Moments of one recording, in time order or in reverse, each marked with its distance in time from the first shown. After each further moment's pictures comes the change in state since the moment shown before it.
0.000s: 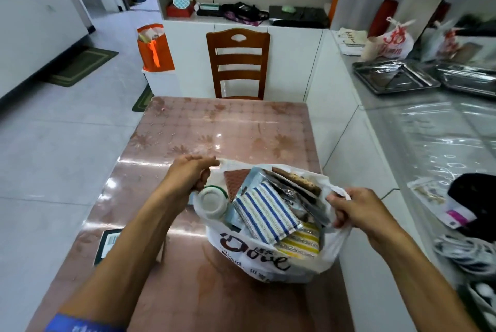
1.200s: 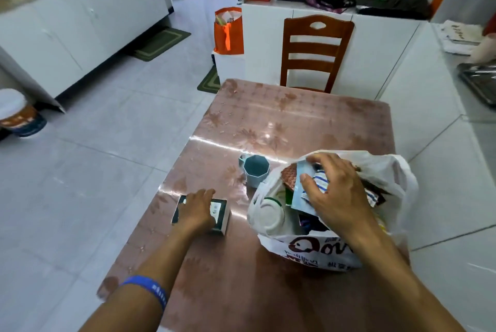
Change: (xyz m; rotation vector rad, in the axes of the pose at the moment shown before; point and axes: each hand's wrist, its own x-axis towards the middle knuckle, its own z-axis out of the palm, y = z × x) left_hand 0.010 -0.184 -0.157 1.154 0.124 -0.174; right_hand -0.029 -0.094 0.167 -0.344 0.043 -0.776
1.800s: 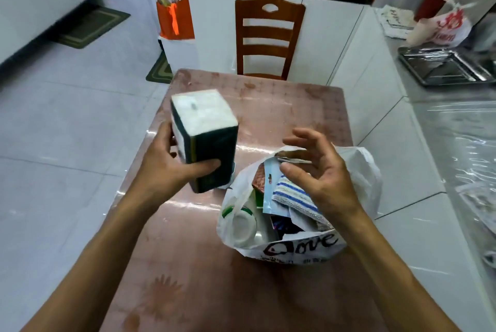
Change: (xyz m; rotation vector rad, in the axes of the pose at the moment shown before) left_hand -0.030 0.079 -0.143 -0.964 0.174 0.395; right_hand 0.022 0.006 -0.017 0.675 -0.038 0.187
